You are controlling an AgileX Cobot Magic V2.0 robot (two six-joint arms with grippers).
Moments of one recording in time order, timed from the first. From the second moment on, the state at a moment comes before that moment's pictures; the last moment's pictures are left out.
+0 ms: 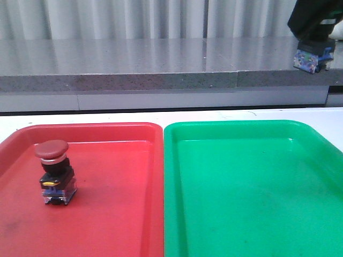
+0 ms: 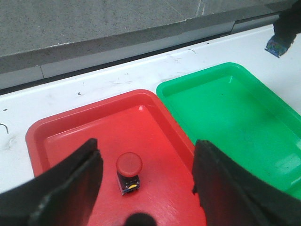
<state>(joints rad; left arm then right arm) -0.45 0.59 -0.76 -0.09 0.70 -0.03 0.17 1.39 -1.20 0.27 0.77 -0.23</state>
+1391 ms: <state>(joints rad) -0.45 0.59 -0.76 -0.09 0.70 -0.03 0.33 1.61 -0.87 0.30 0.33 -0.24</state>
